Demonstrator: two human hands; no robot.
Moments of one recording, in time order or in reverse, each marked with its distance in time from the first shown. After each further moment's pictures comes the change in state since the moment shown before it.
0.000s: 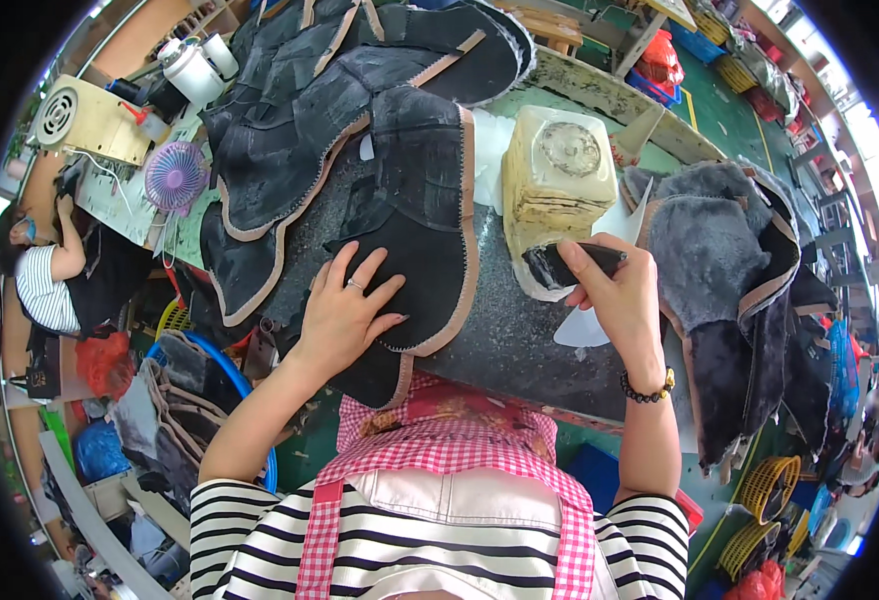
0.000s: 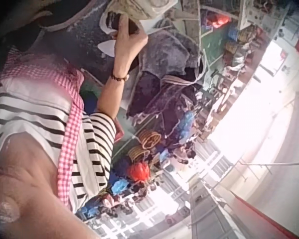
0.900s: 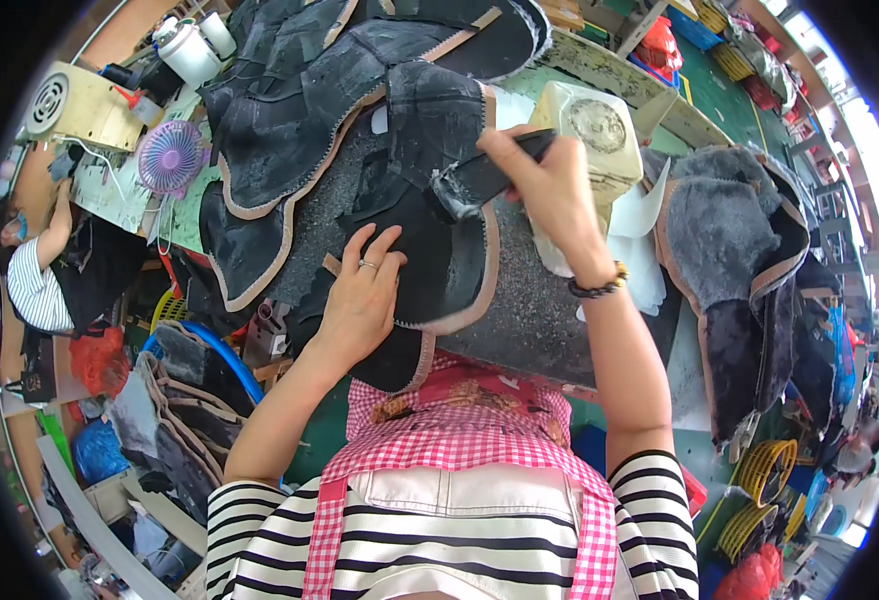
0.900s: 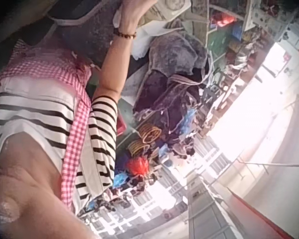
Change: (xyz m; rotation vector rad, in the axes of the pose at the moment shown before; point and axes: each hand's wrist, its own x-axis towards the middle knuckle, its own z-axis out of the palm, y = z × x) left_hand -0.008 -0.006 0.021 -0.217 0.097 -0.043; right_hand 0.060 -0.027 0.090 0.123 -0.018 -0.208
